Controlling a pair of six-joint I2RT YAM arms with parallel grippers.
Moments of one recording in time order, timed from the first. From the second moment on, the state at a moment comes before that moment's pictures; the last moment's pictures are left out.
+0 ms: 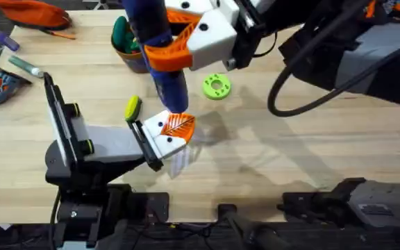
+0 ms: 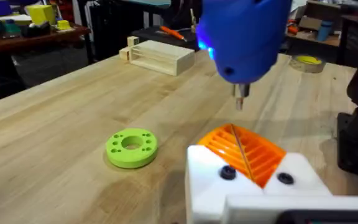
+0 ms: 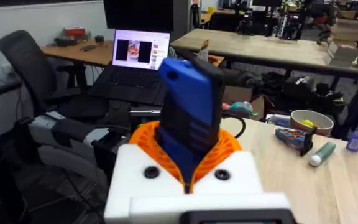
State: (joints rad) left arm 0.00 0.01 0.01 -0.10 1.03 0.04; right arm 0.61 1.49 1.05 0.78 -1.31 0.25
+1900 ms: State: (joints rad) left arm 0.00 0.01 0.01 -0.10 1.03 0.04; right arm 0.70 1.58 1.04 1.00 -1.26 0.33
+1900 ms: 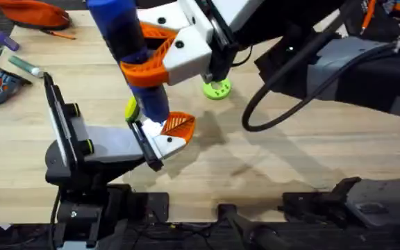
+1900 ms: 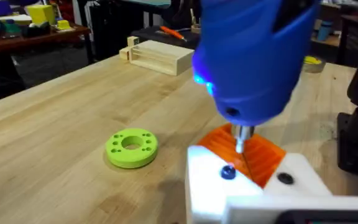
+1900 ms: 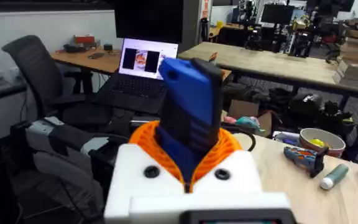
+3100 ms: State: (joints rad) left arm 0.00 0.01 0.01 -0.10 1.03 0.04; right arm 0.71 1.60 1.04 0.99 -1.25 0.31
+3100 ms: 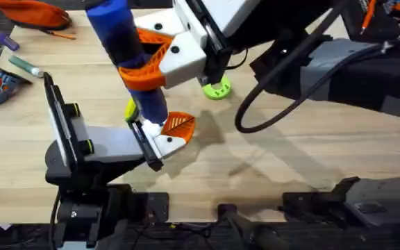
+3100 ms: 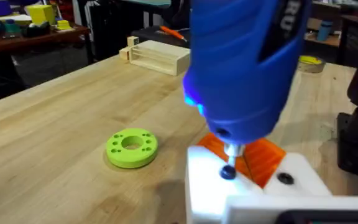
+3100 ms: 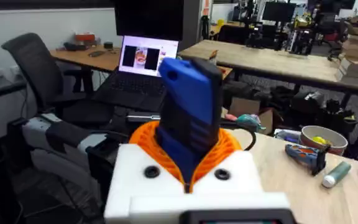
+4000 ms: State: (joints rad) left arm 0.00 0.01 0.01 -0.10 1.03 0.04; right arm 0.72 1.60 1.04 0.99 -1.25 0.29
